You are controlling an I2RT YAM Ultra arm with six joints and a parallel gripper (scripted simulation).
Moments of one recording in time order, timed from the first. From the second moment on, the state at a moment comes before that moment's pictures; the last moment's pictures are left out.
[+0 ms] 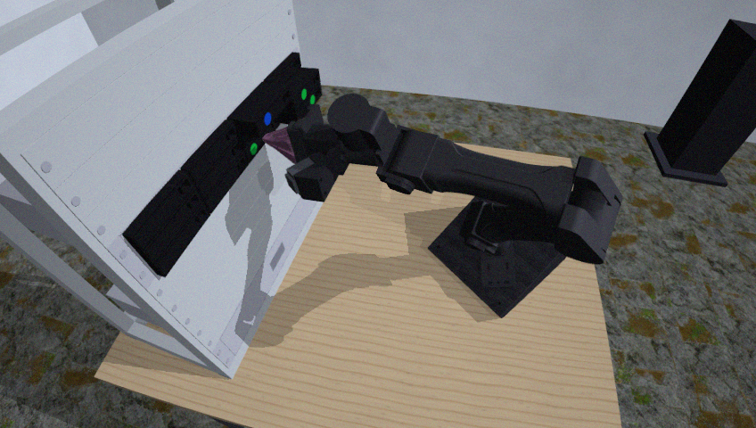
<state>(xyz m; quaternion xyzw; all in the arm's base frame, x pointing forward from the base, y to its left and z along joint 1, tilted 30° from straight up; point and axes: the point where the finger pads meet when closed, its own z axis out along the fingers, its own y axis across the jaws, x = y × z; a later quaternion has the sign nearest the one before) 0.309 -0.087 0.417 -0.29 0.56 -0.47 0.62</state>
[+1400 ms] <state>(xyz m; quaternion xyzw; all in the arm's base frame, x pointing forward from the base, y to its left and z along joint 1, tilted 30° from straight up) 0.203 -0.078 0.420 -0.26 0.54 -0.51 0.62</state>
